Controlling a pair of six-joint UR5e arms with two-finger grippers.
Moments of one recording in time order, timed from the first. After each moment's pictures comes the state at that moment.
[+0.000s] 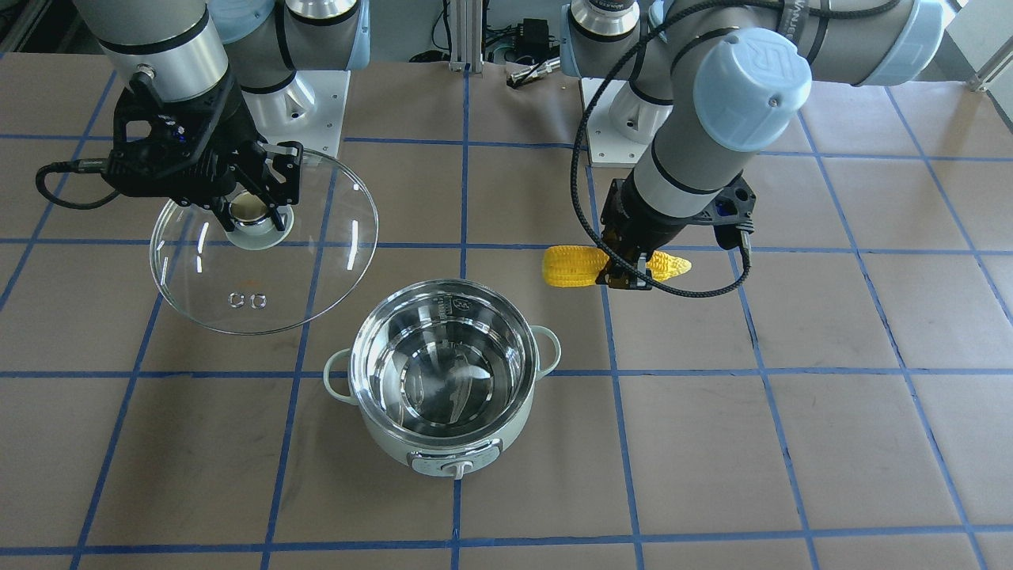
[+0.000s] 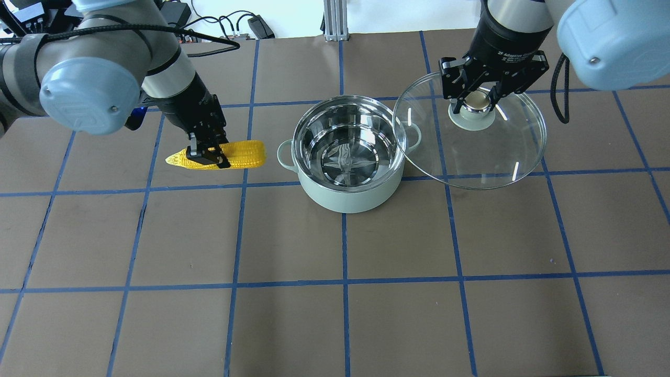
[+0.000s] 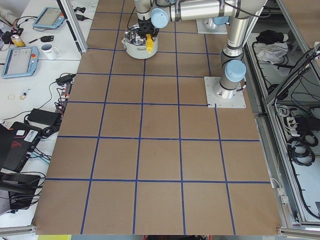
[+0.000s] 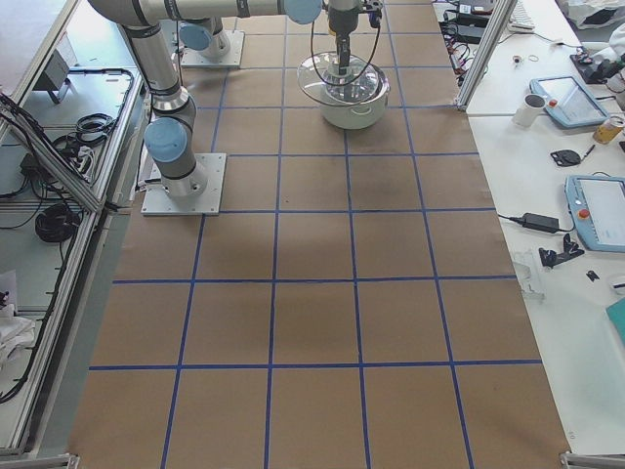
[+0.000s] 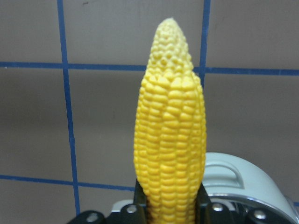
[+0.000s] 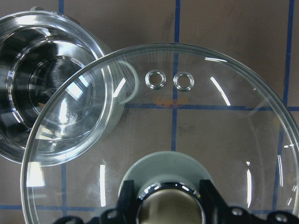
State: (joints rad) left arm -1.65 -1.72 -1.59 -1.49 1.44 -1.69; right arm 1.63 -1.54 1.53 -1.62 -1.57 0.03
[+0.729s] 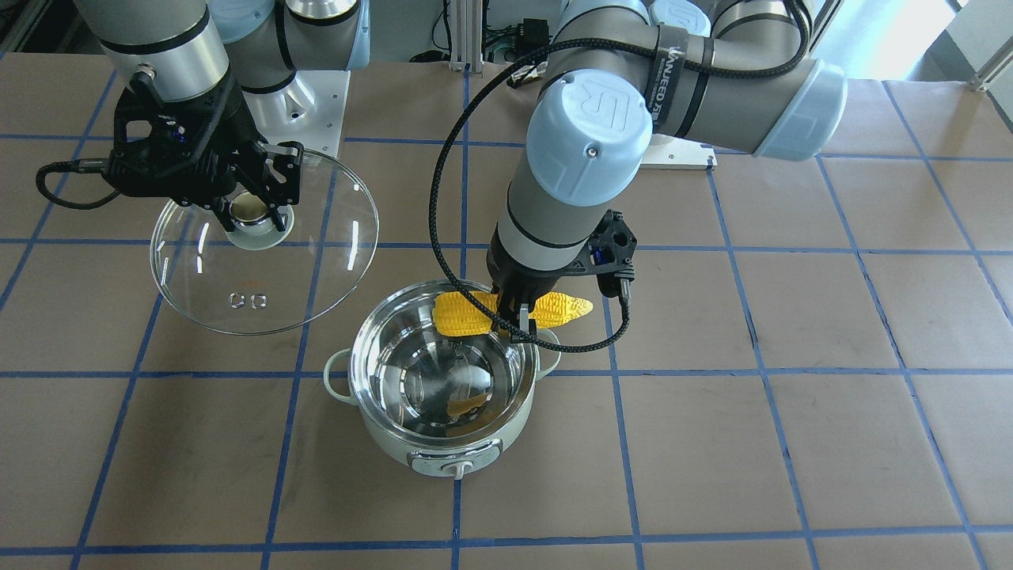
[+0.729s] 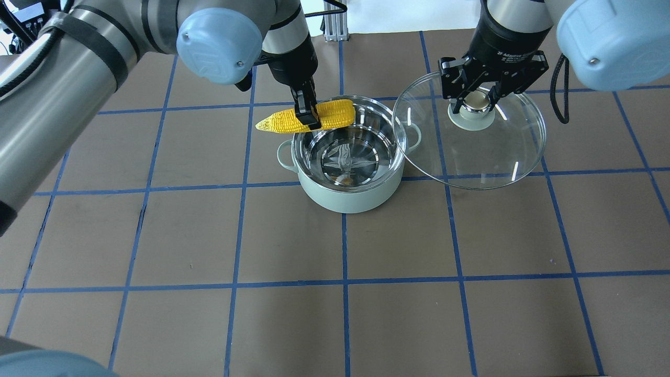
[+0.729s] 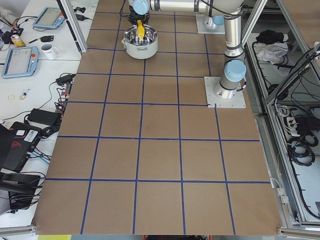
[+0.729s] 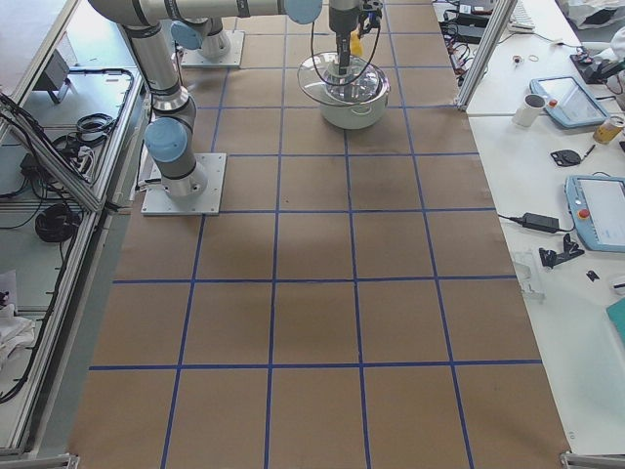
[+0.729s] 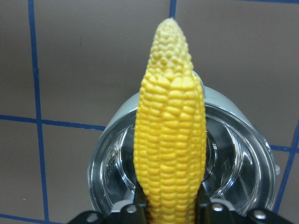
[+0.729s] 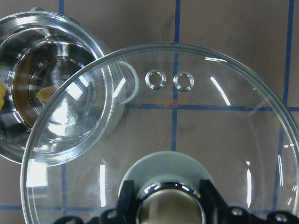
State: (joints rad) left arm -1.83 -1.96 -1.32 -1.48 1.42 -1.92; right arm 1.63 -1.54 1.53 -1.62 -1.57 0.03
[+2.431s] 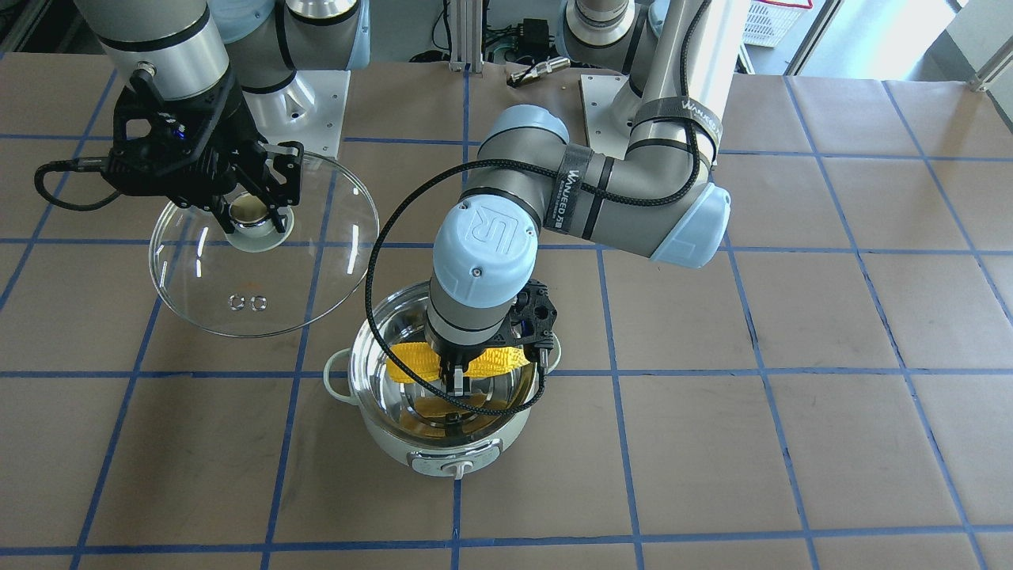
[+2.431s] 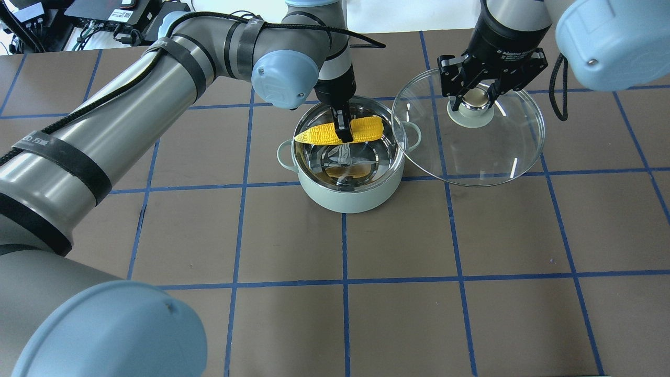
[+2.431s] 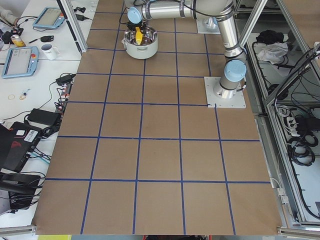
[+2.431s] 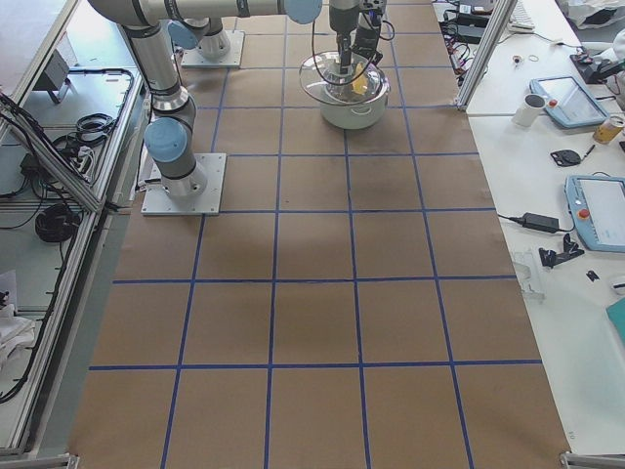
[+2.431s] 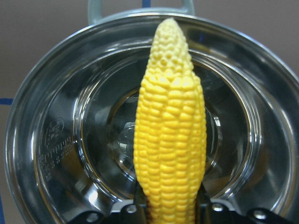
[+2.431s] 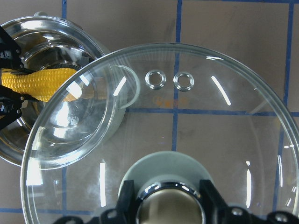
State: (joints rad) left arm -1.90 -2.13 -1.29 -1.35 1.42 -1.97; right arm 1.63 -1.54 1.53 -1.63 -1.57 0.02
